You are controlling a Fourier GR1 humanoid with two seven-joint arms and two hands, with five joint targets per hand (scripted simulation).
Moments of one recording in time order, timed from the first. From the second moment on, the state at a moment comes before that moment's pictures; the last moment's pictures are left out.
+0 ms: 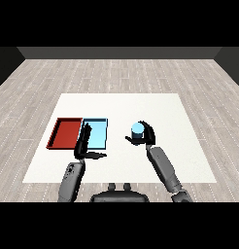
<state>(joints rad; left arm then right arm) -0.05 0.00 -0.10 -1.54 0.00 0.02 -0.33 -0.38 -0.10 0.24 -1.23 -0.20 -0.28 -0.30</state>
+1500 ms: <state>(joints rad) -0.31 0.00 -0.42 -1.26 0.19 0.28 -0.33 -0.48 0.00 0.24 -1.24 -0.14 -0.24 -0.24</state>
